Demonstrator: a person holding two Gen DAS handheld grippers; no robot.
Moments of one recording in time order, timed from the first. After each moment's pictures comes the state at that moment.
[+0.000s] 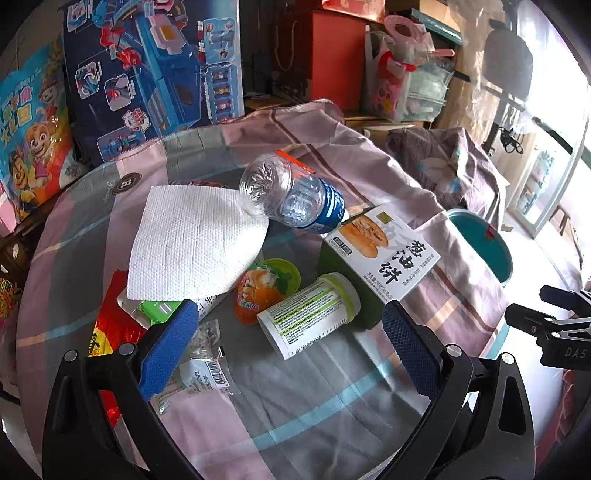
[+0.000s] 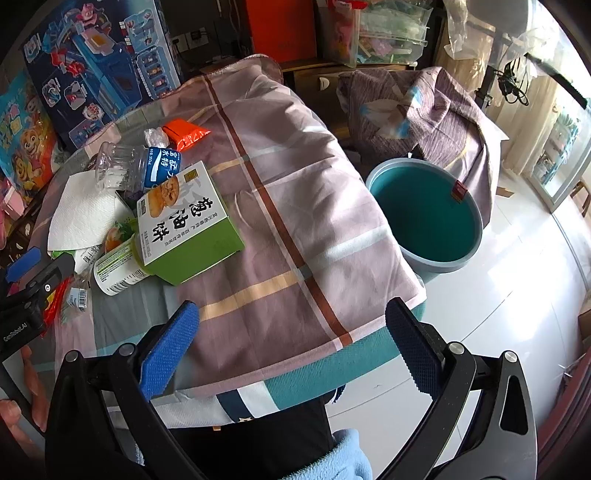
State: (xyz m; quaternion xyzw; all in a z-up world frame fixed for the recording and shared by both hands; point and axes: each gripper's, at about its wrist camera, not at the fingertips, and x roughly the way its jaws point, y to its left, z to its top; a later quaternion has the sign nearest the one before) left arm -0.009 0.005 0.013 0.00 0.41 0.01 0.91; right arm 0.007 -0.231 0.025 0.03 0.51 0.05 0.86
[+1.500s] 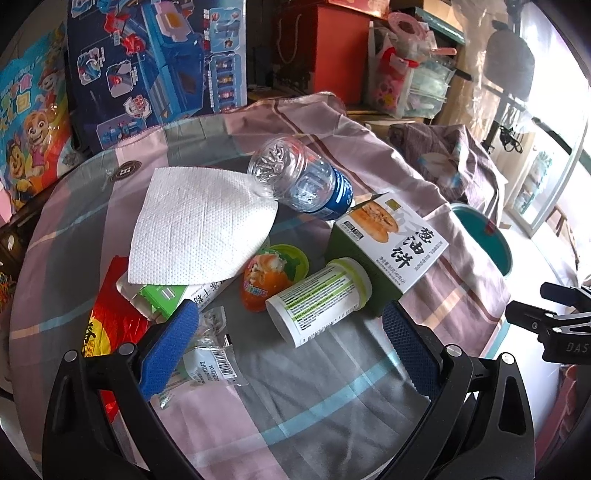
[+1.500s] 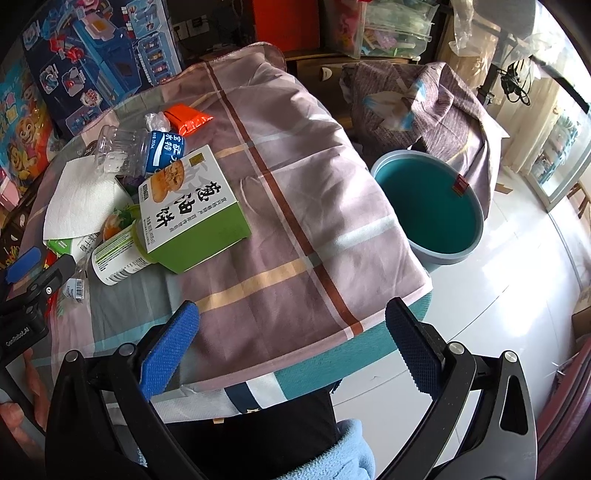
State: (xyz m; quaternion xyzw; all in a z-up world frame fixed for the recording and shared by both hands) left arm -0.016 0.018 -0.004 -0.01 0.42 0.01 0.91; right arm 0.008 -0.215 0.022 0.01 0.53 0.04 0.85
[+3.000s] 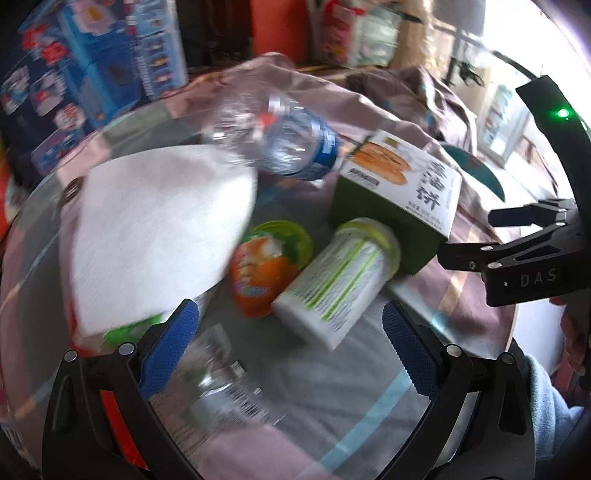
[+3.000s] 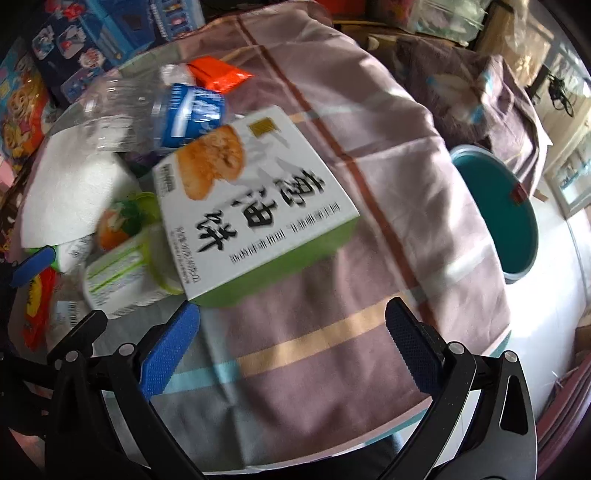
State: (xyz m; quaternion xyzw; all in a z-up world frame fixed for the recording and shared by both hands) left arm 0.026 0.032 -0.052 0.09 0.46 -0.11 0.88; right arm 0.074 -0.148 -0.036 0.00 0.59 0.06 0.81
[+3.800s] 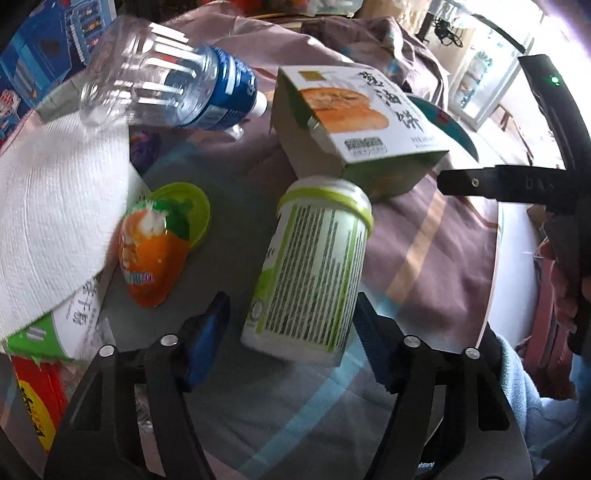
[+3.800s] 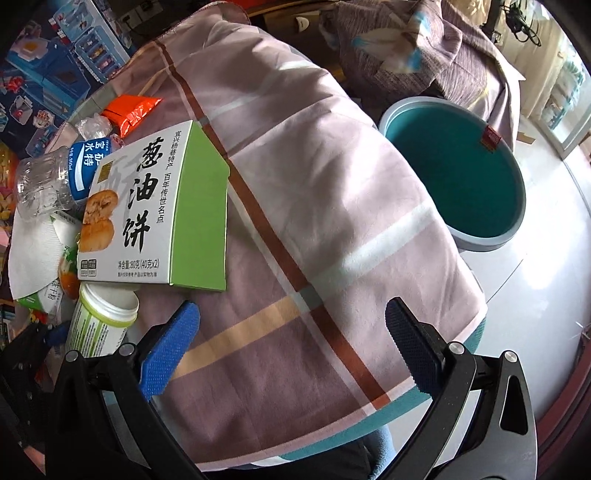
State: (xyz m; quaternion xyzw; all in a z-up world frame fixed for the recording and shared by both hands) left arm 0.044 -0.020 -0.089 0.08 0.55 -0.17 0.82; right arm 0.080 -0.231 -0.051 0.09 0.59 0.03 0.80
